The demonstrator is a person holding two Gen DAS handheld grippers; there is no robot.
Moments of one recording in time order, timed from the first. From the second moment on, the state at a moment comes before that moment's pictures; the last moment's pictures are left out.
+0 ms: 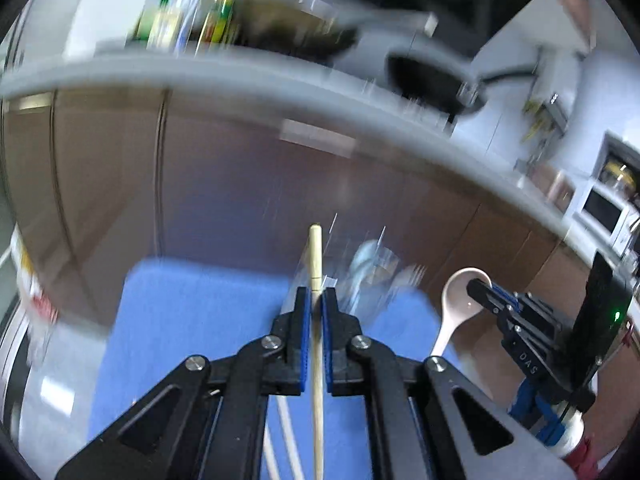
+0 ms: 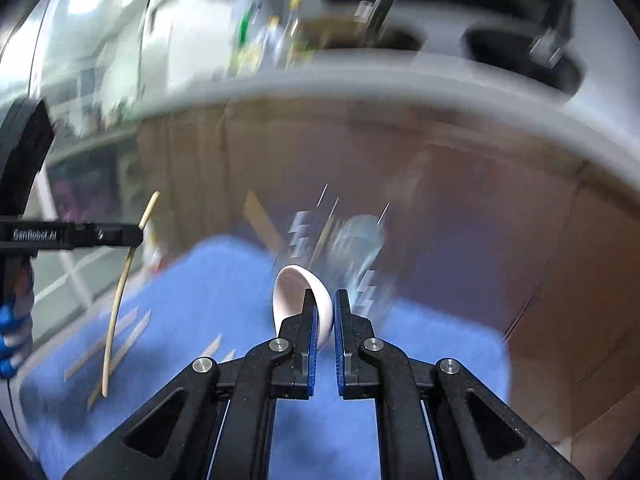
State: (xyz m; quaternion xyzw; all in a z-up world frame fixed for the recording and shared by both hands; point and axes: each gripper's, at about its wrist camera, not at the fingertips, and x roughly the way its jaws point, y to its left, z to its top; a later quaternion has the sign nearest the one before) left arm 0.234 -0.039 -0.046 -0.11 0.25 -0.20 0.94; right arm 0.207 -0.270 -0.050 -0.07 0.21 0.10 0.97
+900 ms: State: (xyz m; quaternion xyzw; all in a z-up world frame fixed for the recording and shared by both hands) left arm 0.339 -0.123 -0.072 -0.12 0.03 -0.08 0.99; right arm 0.295 -0.276 -0.076 -0.10 0.09 -0.04 0.99
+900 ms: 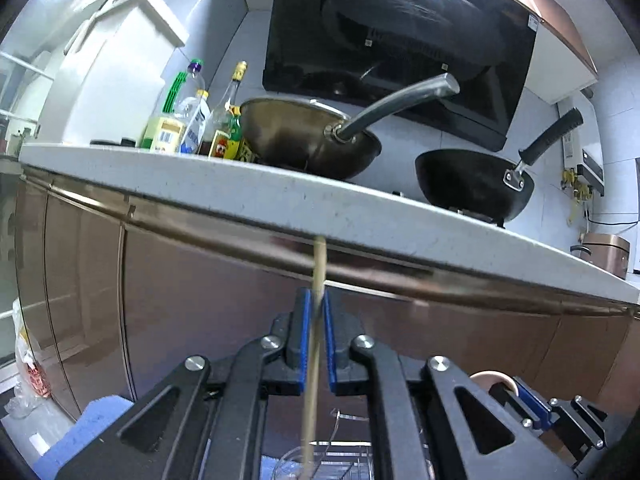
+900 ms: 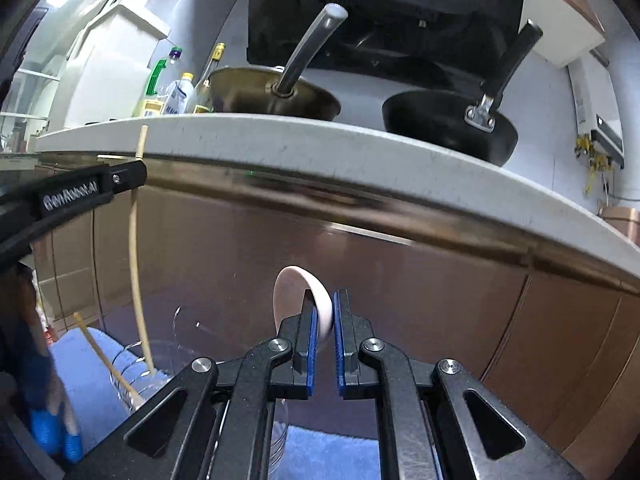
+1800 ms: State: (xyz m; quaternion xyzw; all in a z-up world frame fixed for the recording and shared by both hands) left arm 0.215 -0.088 -0.025 -0.02 0.14 -0.04 0.99; right arm 0.195 -0.274 -0.031 -0.03 0.13 -0.02 0.99
